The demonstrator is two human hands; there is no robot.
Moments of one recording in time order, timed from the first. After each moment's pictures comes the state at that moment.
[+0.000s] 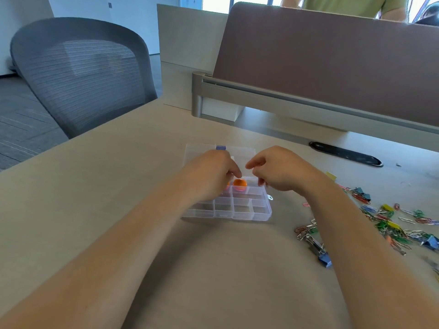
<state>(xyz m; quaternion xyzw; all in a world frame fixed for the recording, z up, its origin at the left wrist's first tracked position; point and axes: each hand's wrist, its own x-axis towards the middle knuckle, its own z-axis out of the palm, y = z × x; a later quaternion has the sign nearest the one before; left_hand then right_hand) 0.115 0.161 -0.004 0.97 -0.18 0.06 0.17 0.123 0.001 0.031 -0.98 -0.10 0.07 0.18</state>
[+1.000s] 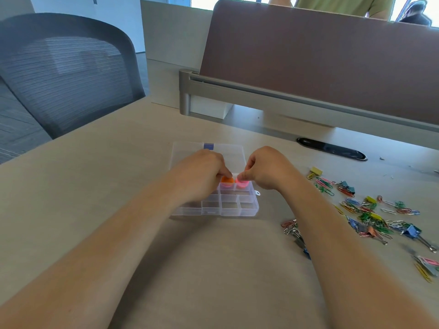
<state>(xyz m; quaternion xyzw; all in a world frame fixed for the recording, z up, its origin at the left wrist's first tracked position) 0.117 0.158 -0.011 0.96 -0.23 0.07 0.15 0.138 -0.009 0.008 -0.98 -0.03 0.05 0.19</state>
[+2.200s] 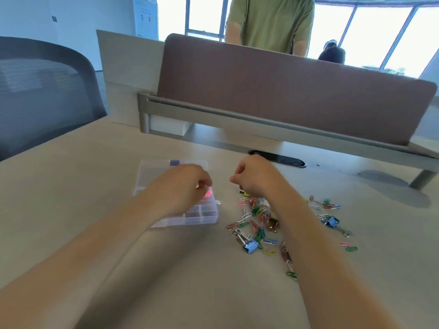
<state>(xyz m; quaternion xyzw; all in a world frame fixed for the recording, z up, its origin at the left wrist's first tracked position) 0.083 0.108 0.018 0.95 -0.24 0.08 0.17 0.101 -0.076 0.038 -0.99 0.02 -0.01 0.17</state>
